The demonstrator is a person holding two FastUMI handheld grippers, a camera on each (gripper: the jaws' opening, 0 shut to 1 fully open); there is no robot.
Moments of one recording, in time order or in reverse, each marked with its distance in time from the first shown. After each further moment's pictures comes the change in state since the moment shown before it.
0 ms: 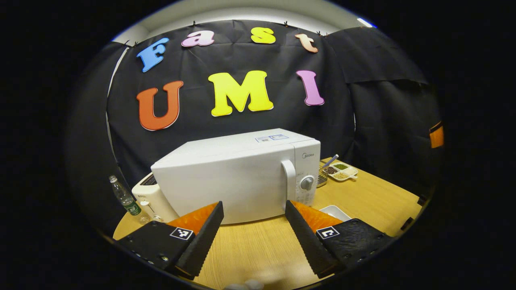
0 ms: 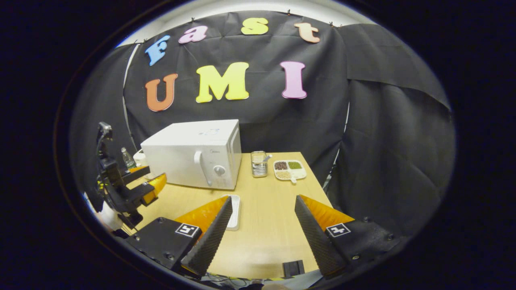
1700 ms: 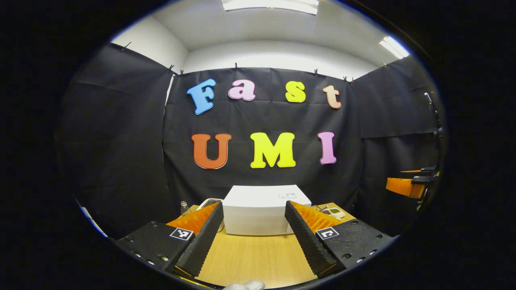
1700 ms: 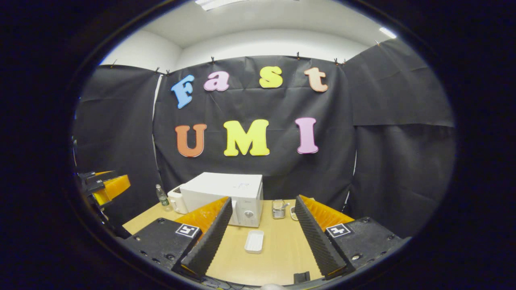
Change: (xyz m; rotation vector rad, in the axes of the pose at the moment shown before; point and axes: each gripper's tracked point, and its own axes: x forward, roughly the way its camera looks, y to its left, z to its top) left arm -0.246 0.027 0.171 -0.111 -0.225 0.206; right arm -0.138 0.031 0.112 -0.009 -0.346 0.151
